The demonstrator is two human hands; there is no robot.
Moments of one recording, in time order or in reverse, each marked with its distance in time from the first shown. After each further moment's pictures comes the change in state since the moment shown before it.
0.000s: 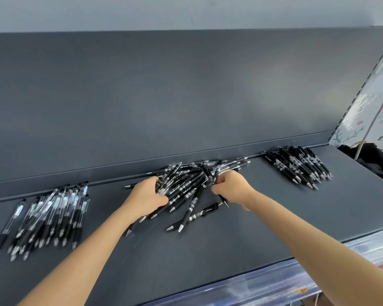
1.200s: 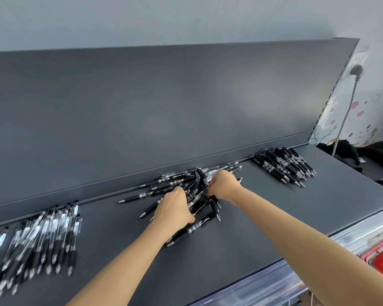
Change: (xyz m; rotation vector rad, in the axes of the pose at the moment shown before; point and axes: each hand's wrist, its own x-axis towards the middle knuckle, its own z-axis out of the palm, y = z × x) left_hand 0.002 0.049 0.043 0.309 -0.029 0.104; right_hand 0.025 -0.008 0.006 -0.195 0.097 0.053
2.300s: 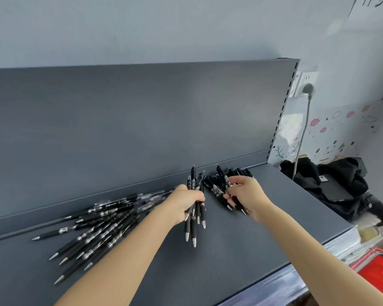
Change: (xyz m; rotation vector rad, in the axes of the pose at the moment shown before) left_hand 0.091 0.183 0.048 -1.117 -0.341 -0.190; right_hand 0.012 0.156 -0.144 0.725 0.180 0.111
